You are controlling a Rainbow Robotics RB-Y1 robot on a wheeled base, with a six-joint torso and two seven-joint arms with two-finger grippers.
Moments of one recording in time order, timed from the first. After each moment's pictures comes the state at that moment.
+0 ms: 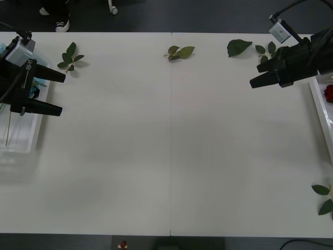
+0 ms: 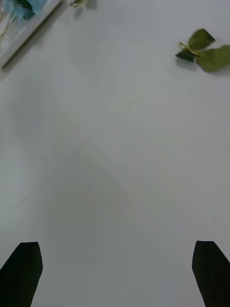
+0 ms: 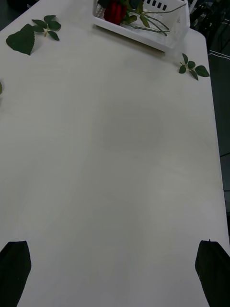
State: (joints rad) right arm -1.12 -1.15 1.08 -1.08 -2.41 1.06 2.65; left arm -0.49 1.00 -0.03 -1.46 1.90 1.49 -2.74
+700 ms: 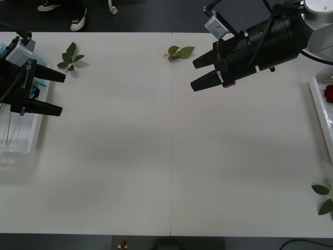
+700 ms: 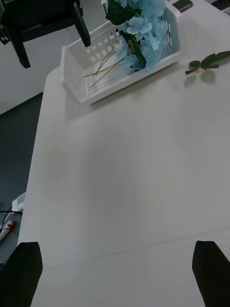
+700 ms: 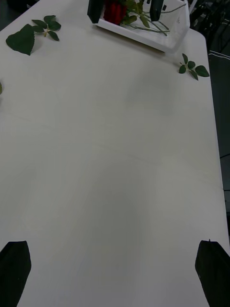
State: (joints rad) right arm -1.15 -0.96 0.98 -1.28 -2.35 1.03 2.67; left arm -0.49 1.00 -0.03 -1.47 1.90 1.49 -2.74
